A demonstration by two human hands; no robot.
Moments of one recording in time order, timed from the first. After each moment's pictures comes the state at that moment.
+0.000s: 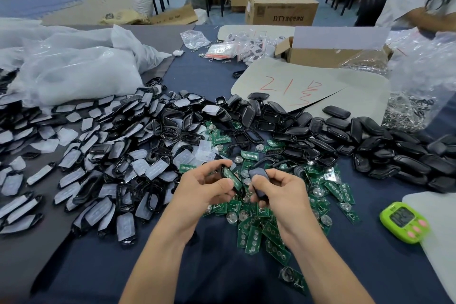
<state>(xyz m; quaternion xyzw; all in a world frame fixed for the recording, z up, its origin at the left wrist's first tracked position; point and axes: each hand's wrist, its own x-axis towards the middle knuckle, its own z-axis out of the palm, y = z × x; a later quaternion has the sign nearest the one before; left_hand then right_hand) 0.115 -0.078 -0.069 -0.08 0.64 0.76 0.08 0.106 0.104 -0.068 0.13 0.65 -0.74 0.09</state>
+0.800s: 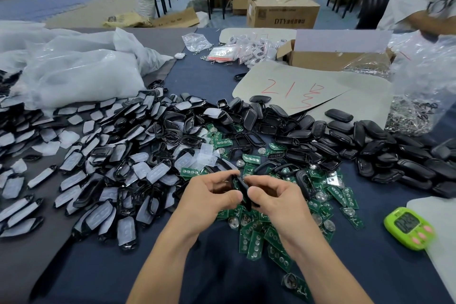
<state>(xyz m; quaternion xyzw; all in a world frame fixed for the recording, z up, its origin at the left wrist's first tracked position) 0.113 -0.072 -0.073 -0.07 0.68 0.72 0.10 0.111 0.104 -0.071 0.06 0.68 -0.72 0.11</state>
